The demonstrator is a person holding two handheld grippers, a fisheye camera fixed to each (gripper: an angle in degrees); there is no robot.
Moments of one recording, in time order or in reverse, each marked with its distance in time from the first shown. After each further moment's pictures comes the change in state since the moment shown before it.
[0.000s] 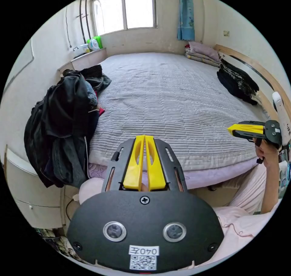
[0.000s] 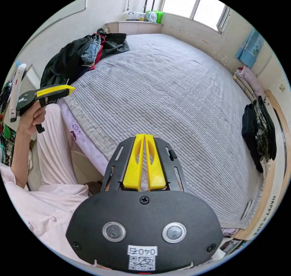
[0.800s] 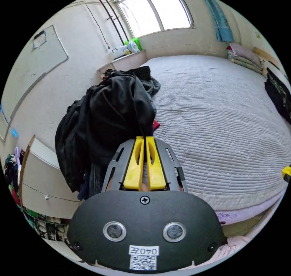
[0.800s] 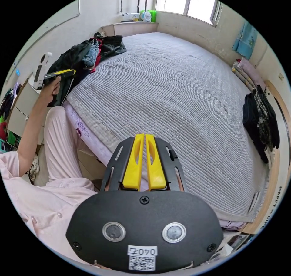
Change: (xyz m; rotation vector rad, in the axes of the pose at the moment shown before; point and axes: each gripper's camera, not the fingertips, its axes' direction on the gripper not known) left arm -0.075 0.036 0.068 0.096 -0.168 -0.090; right arm 0.019 0.032 0.036 0.001 -0.039 0.089
